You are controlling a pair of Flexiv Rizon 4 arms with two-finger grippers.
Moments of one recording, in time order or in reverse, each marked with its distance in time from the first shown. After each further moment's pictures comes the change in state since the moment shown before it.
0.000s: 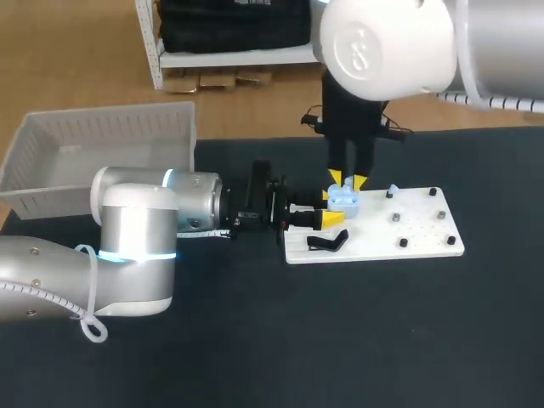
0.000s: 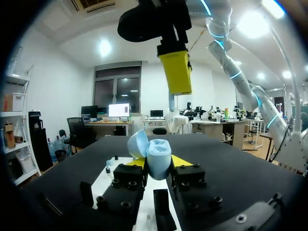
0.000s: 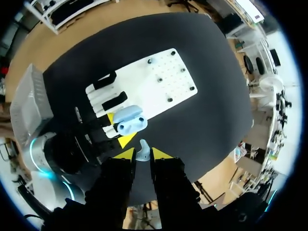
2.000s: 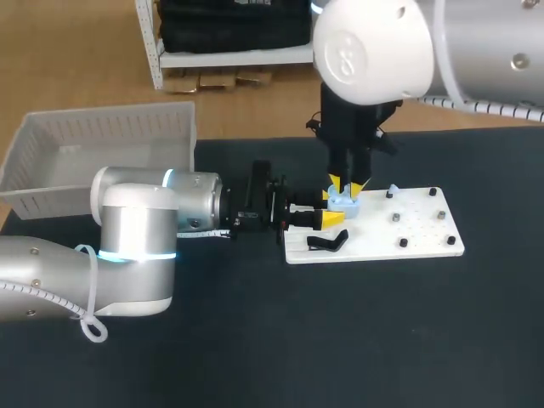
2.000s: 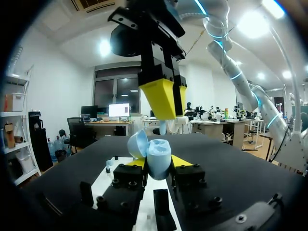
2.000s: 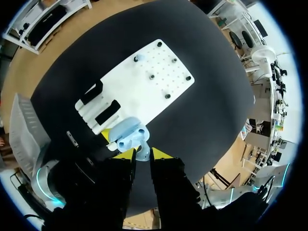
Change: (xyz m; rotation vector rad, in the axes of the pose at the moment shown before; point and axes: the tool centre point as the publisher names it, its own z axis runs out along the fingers) left arm 0.000 0.000 0.000 0.000 0.000 0.000; right arm -0.014 0.007 0.025 0.029 0.033 0.190
